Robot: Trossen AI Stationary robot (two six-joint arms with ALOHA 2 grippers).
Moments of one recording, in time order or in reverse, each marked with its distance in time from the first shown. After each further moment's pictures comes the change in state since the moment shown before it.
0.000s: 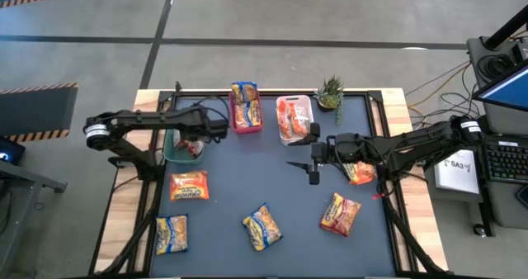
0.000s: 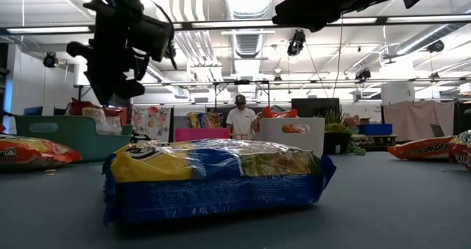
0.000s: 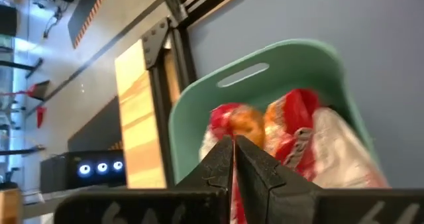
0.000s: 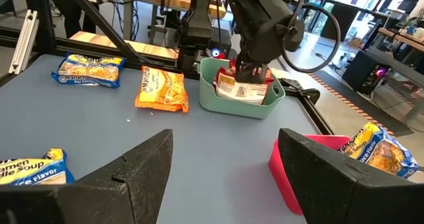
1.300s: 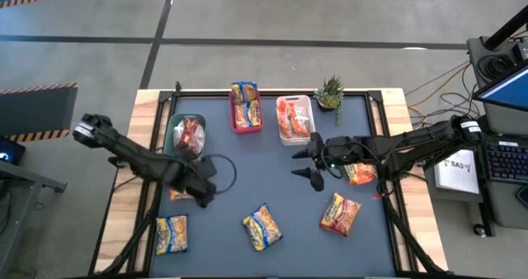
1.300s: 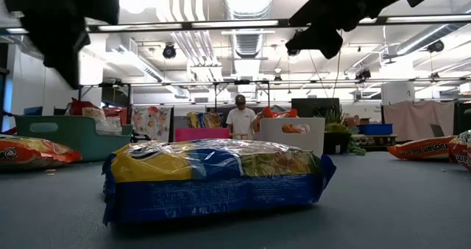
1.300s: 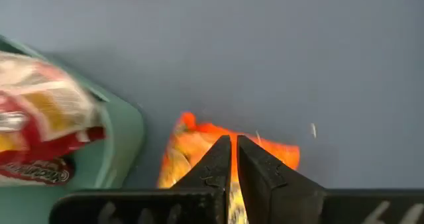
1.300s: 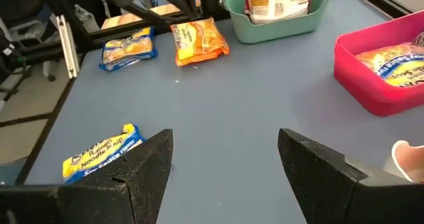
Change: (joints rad) left arm -0.743 -0.123 0.003 0.184 0.398 0.074; right arm 0.003 -0.001 0.038 -0.266 -0.115 0.444
